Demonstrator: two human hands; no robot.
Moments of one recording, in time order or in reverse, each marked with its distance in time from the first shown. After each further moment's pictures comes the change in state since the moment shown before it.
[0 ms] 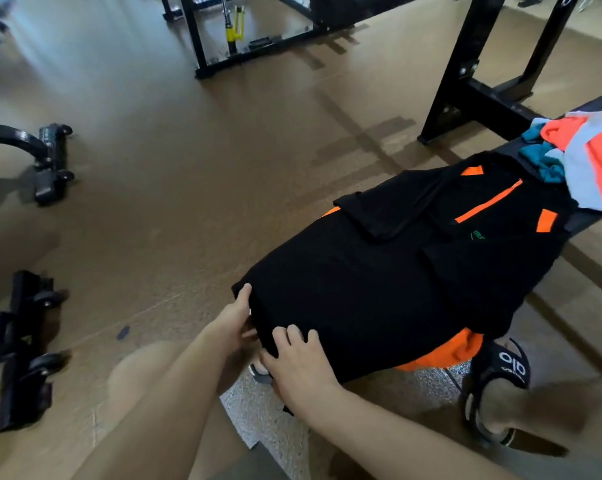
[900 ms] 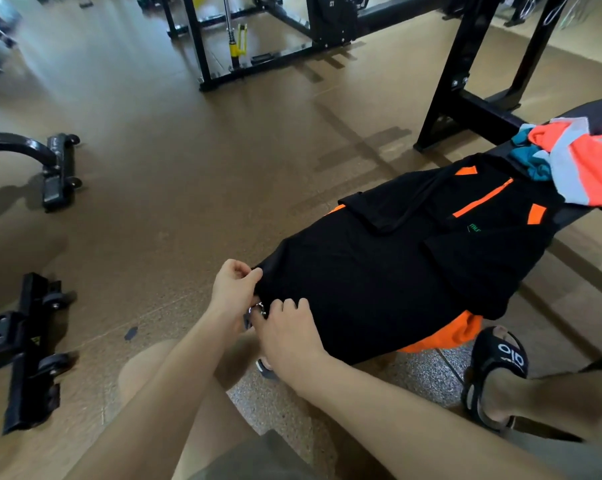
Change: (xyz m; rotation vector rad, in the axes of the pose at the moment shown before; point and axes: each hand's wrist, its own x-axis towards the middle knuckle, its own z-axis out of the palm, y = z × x) left_hand -0.088 0.020 -0.018 0.088 0.131 0.571; right_hand 0.012 -0.035 -0.052 -0.084 0.123 0.104
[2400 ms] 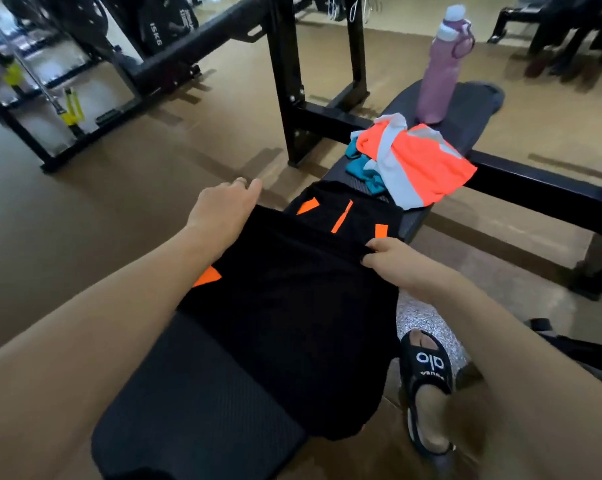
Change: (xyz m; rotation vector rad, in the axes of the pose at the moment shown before) left_hand 0.070 0.234 0.351 1.656 -0.063 1.403; right_hand -0.091 0.464 0.024 1.342 0.109 0.874
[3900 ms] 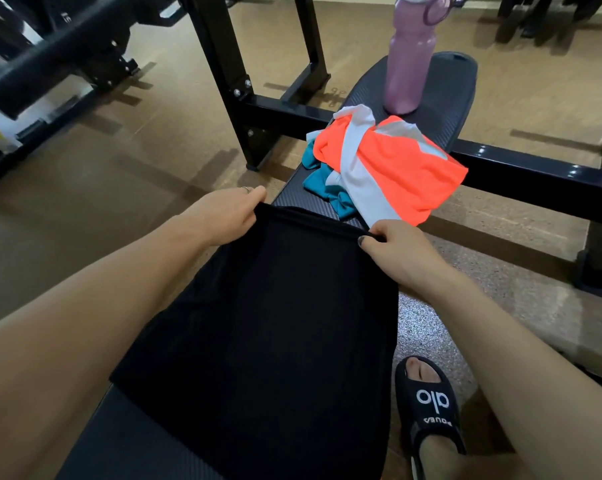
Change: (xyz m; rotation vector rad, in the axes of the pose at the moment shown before) left_hand 0.187 0.054 0.081 -0.364 -0.205 0.372; right_hand 0.116 0.032 -0.072 -0.260 0.369 -0.040
